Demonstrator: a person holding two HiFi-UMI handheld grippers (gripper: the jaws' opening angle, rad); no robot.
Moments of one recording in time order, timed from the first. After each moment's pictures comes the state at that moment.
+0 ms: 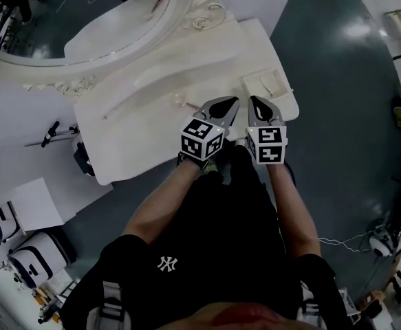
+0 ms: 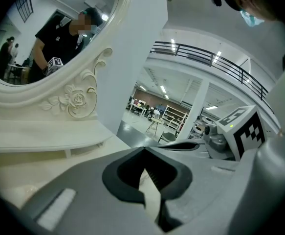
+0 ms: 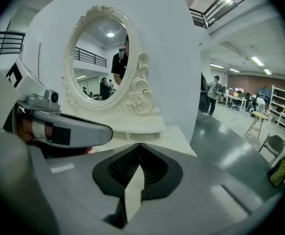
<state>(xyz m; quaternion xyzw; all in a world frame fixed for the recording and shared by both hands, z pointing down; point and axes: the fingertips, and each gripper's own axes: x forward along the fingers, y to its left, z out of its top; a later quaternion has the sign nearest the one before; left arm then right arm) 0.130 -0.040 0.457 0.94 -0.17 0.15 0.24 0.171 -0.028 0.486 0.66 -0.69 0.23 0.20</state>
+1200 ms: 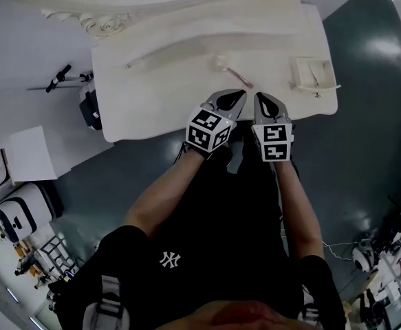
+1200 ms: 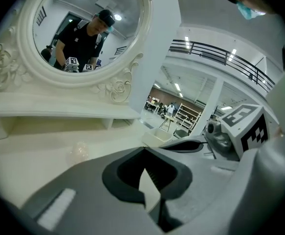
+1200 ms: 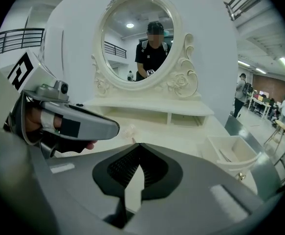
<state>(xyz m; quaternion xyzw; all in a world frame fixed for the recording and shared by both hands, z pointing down) -0.004 -0.024 0.520 0.92 -0.24 0.18 0.27 0.030 -0.011 0.548 0.56 -0.76 0.23 0.25</state>
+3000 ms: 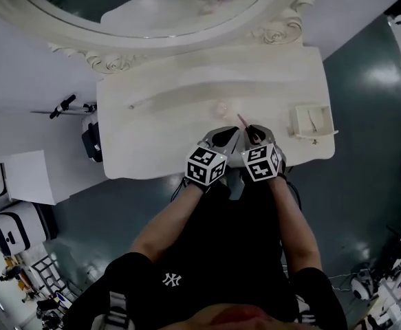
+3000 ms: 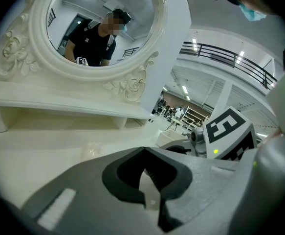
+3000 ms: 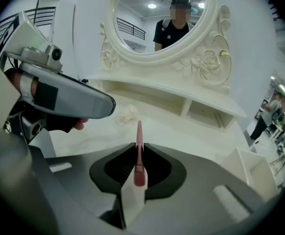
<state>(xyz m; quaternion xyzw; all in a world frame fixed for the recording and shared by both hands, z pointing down) -0.018 -0.064 0.557 0.90 -0.28 0.17 0.28 0.014 -0.059 0.625 0.48 -0.77 0.21 0.37</state>
